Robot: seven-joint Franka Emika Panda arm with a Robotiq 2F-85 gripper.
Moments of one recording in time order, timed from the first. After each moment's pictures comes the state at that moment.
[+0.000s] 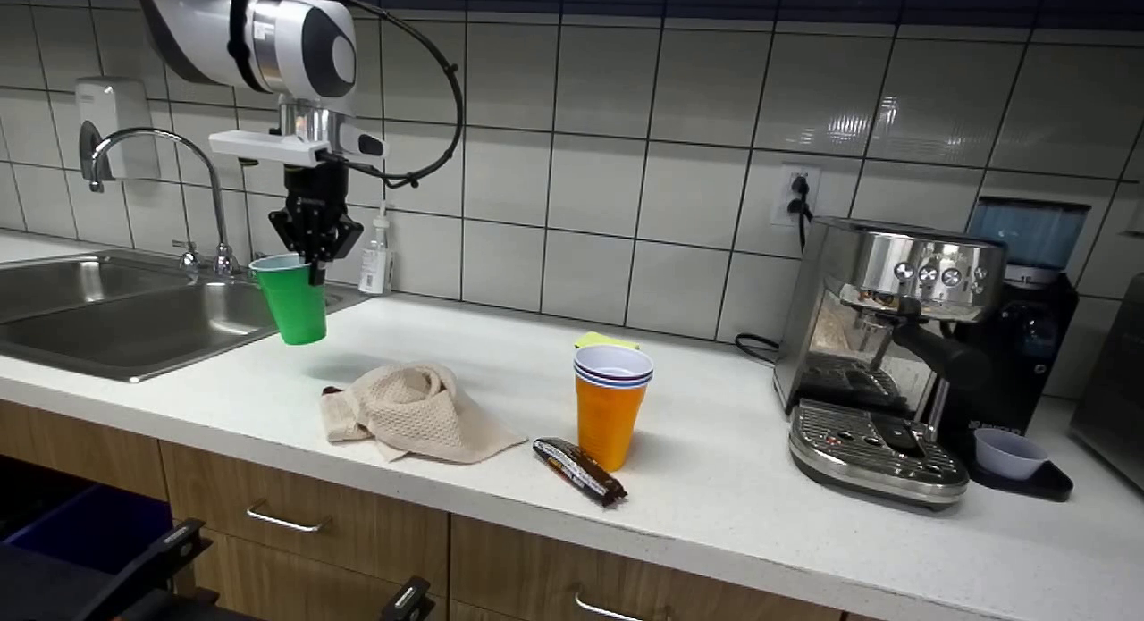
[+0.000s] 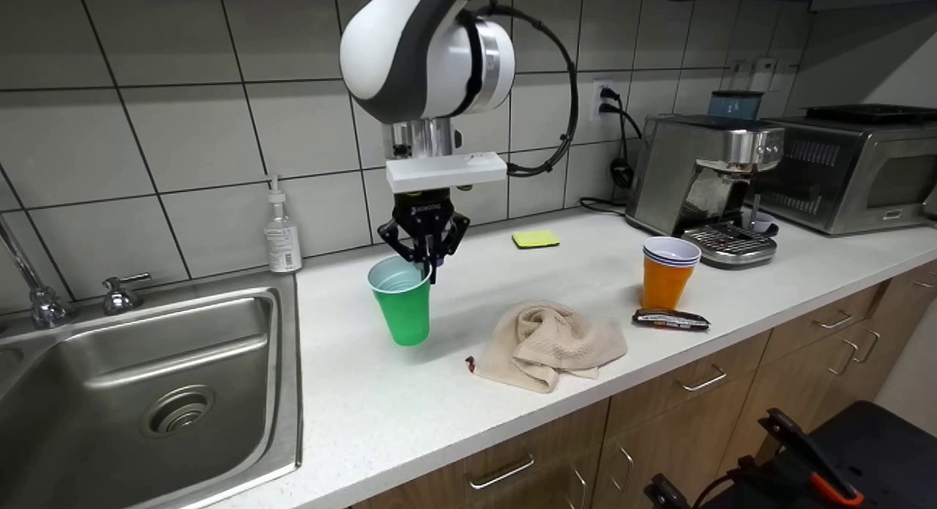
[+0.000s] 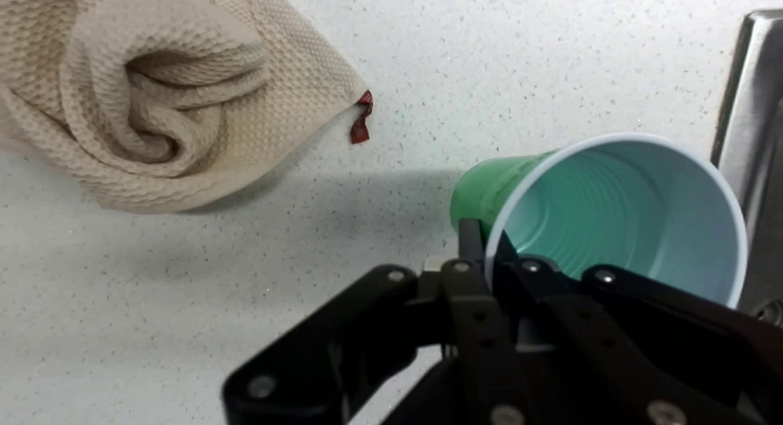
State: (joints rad) arm 0.24 0.31 0.13 -2.03 0.00 2.27 0.30
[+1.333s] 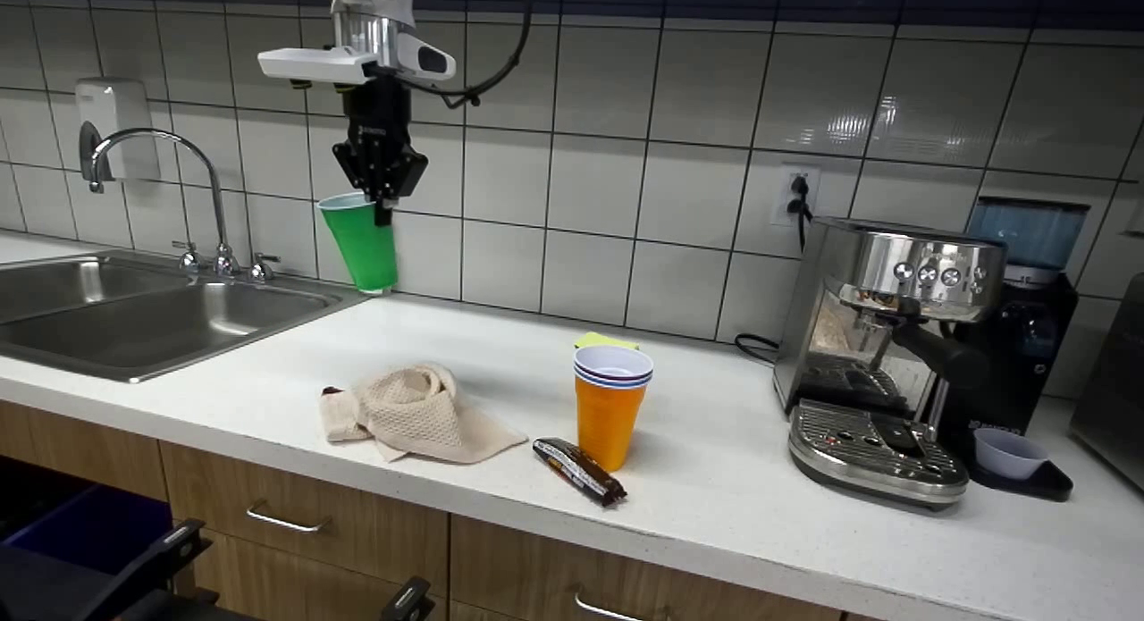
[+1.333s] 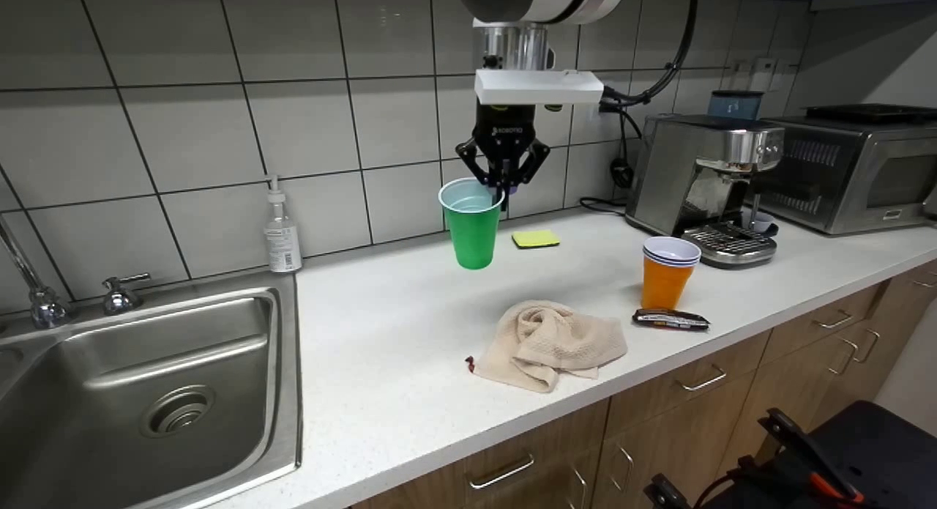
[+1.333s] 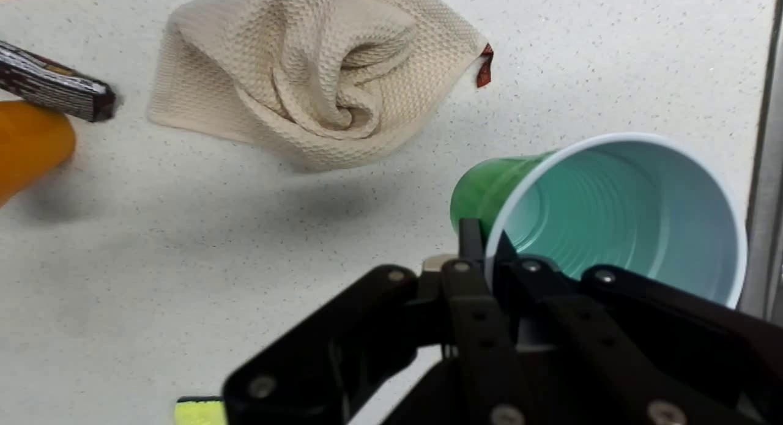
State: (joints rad) arm 0.12 -0.02 0.06 -2.24 0.01 2.27 0.31
